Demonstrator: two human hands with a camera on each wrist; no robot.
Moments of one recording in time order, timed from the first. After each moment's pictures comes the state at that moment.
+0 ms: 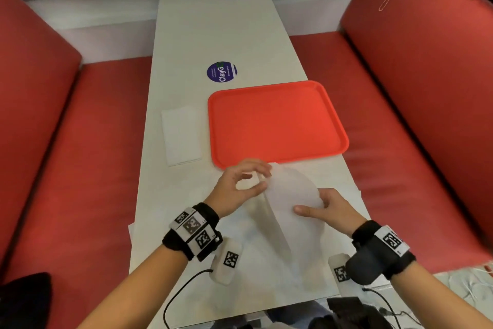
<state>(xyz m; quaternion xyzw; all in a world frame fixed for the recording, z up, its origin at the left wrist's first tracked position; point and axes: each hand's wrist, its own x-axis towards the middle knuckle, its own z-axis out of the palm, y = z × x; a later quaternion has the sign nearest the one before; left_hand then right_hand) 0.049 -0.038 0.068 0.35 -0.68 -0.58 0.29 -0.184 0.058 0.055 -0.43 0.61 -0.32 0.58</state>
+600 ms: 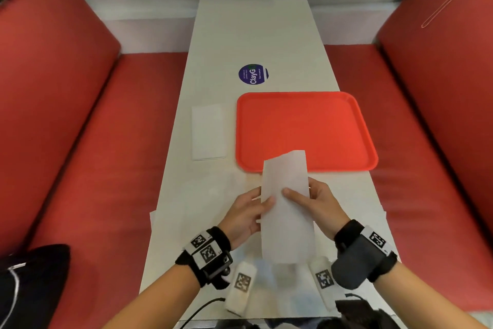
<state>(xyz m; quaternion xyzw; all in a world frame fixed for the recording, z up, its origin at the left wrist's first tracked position) 0.073 0.001 0.044 0.42 -0.34 -0.80 0.27 -0.112 0.016 0.071 -0.36 0.56 -0.43 0.61</state>
